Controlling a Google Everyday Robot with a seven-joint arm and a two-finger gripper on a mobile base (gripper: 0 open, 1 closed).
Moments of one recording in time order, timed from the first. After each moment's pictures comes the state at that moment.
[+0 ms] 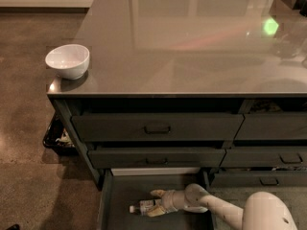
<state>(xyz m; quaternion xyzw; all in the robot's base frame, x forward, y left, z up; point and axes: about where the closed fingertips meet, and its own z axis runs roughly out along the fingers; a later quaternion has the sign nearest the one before) 0.510 -0.012 0.138 -0.51 0.73 0.31 0.33</state>
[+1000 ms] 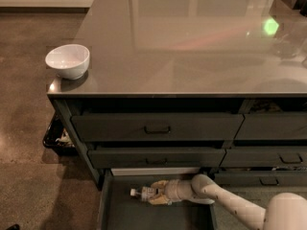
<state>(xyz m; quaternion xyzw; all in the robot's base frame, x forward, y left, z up) 0.532 -0.018 0.226 -0.51 0.71 0.31 0.37</state>
